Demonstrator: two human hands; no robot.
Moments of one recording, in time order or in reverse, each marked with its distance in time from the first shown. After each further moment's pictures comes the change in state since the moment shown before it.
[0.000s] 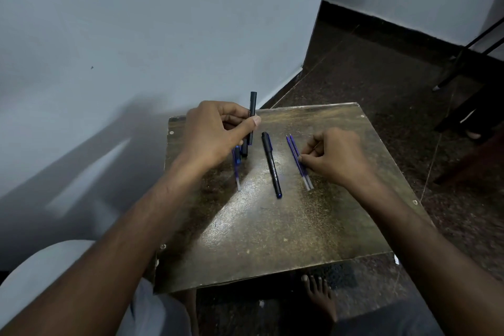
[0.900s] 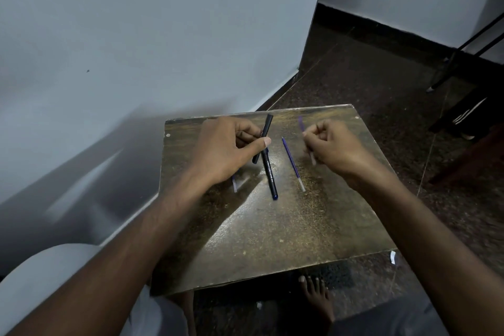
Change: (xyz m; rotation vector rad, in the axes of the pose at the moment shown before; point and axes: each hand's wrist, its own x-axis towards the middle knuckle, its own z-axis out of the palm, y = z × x) left_hand -0.009 -0.002 0.015 0.157 -0.170 0.116; right_hand 0.002 -0.003 -0.015 0.510 -0.053 0.097
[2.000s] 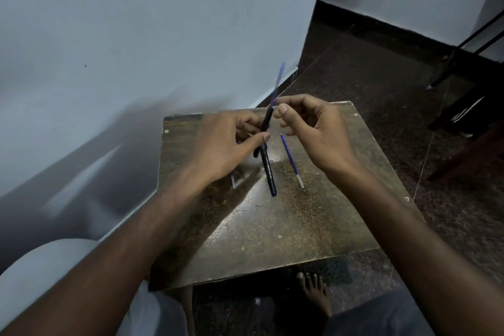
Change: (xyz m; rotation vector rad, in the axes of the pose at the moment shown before) left_hand -0.002 0.009 -0.004 0.013 0.001 0.086; right_hand -0.006 -0.021 0.021 0.181 0.125 -0.378
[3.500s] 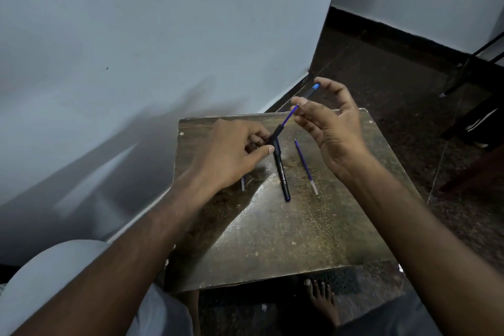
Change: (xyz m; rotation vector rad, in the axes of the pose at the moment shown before) left_hand -0.003 -0.025 -0.006 0.144 -0.006 0.074; right_hand 0.020 -0.011 0.016 0.718 0.138 0.239
